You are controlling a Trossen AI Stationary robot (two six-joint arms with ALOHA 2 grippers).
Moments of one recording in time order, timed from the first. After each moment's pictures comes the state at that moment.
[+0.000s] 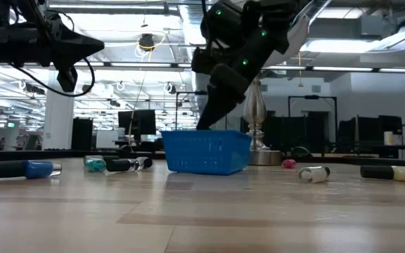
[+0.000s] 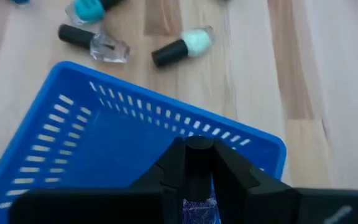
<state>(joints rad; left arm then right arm) 0.03 0.21 0.01 0.34 -0.17 -0.53 -0.05 1.90 1.27 -0.31 0.02 -0.08</state>
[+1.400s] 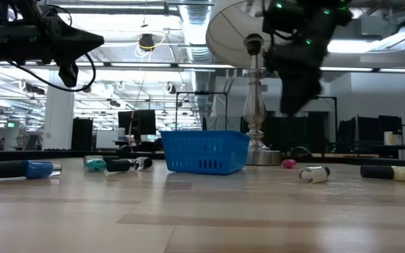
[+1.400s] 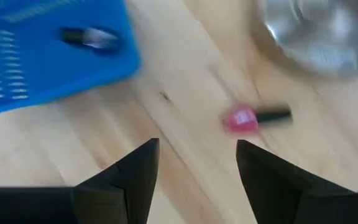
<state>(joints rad) 0.03 0.20 0.01 0.36 -0.16 -0.44 -0.15 1.42 0.97 -0.75 0.11 0.51</state>
